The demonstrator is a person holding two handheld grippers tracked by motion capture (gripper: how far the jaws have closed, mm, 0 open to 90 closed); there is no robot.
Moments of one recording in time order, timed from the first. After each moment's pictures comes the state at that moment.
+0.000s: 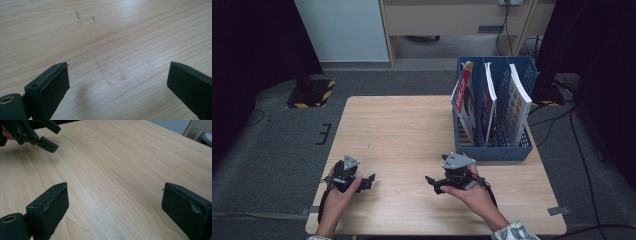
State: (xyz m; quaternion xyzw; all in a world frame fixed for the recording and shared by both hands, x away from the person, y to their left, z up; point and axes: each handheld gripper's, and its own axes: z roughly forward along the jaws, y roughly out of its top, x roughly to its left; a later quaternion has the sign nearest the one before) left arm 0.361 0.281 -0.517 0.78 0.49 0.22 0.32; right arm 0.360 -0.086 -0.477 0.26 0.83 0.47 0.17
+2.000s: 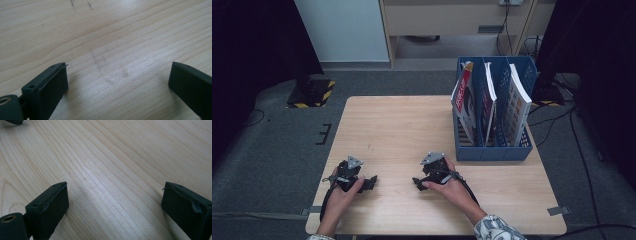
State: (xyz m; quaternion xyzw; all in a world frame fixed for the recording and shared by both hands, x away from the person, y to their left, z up) left arm 0.369 0.279 -0.533 0.79 0.50 0.20 0.30; right arm 0.403 -0.029 -0.539 0.30 0.87 0.37 0.12
